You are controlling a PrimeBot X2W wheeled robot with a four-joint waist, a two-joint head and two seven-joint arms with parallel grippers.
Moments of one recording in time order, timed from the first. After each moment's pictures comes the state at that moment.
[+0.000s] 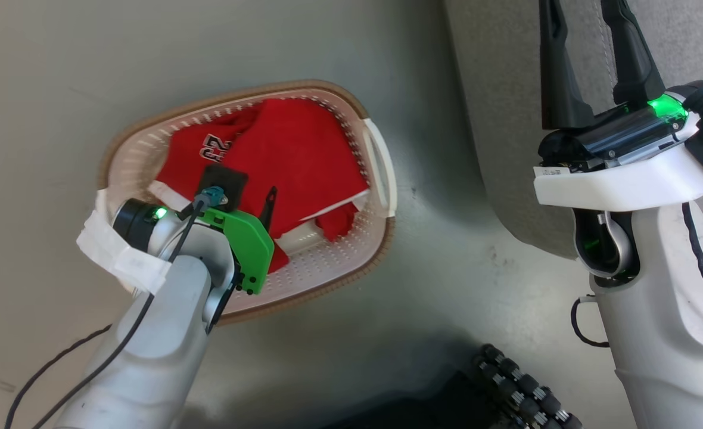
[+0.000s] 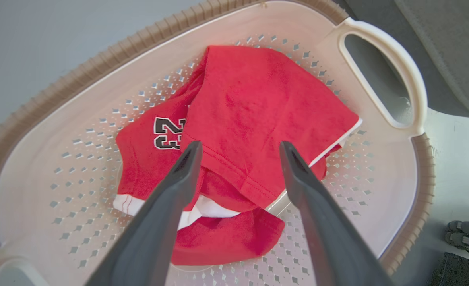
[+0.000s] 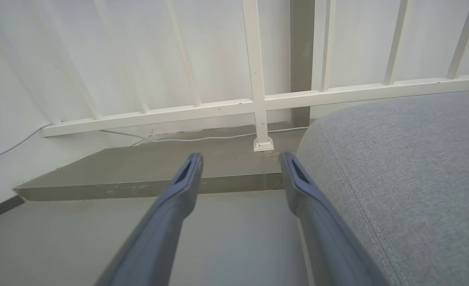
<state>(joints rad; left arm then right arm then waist) -0.63 0.06 -0.56 0.67 -0.27 -0.06 0.03 -0.45 -0.07 0.21 -0.09 0.29 0.08 -0.25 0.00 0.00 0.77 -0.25</state>
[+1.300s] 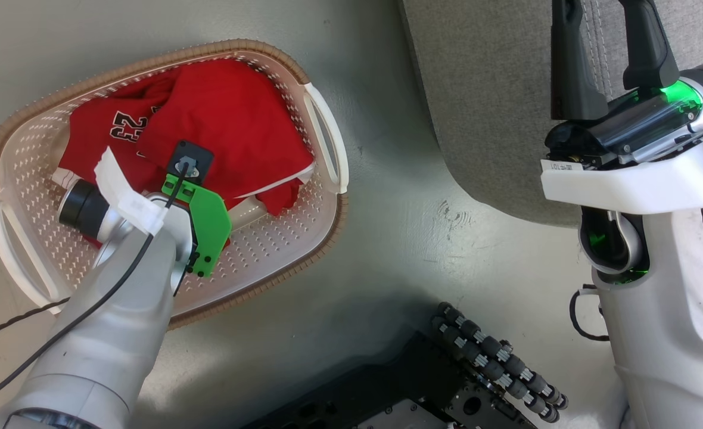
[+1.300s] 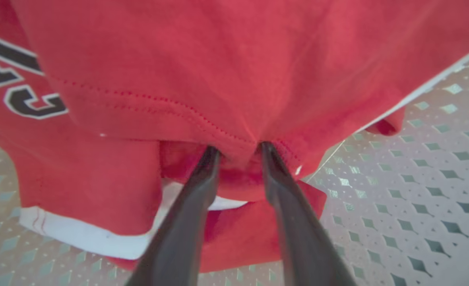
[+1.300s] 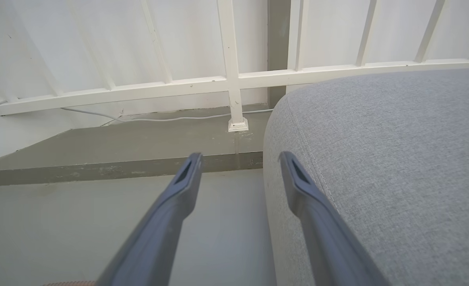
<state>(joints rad) -0.84 0.07 -0.62 1.05 -0.17 -0.05 0.13 -0.46 -0.05 0.20 -0.16 0.30 0.11 -0.26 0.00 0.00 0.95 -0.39</state>
